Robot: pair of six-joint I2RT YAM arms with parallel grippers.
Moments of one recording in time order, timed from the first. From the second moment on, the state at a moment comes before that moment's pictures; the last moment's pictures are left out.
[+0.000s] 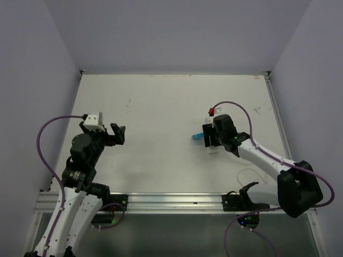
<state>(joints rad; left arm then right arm) -0.21 0.46 0.58 -0.31 -0.03 -0.19 0.48 1.25 0.68 -0.27 0.15 0.22</state>
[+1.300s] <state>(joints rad) -0.21 0.47 0.58 -0.31 -0.03 -0.19 0.52 1.11 0.49 0.00 0.26 0.31</state>
